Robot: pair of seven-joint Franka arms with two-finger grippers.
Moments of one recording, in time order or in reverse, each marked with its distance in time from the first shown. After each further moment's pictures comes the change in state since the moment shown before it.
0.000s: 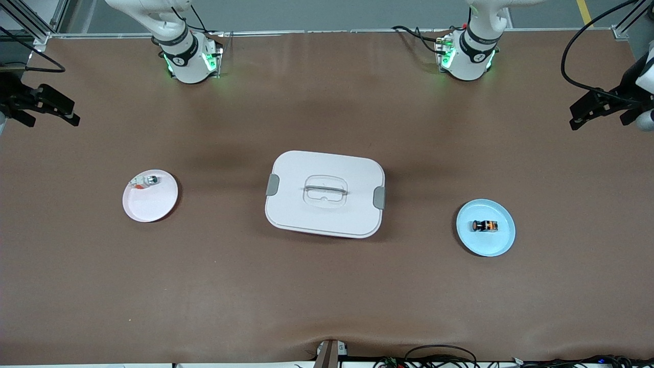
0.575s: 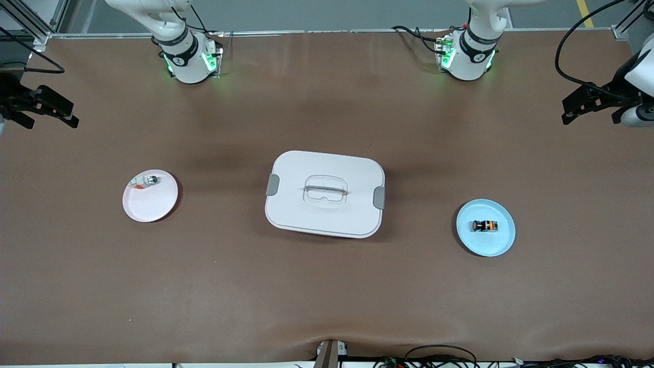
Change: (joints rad) left arm -0.003 -0.005 -0.005 -0.005 -0.030 -0.024 0.049; right arm 0.000 0.000 0.000 -0.002 0.000 0.014 0.000
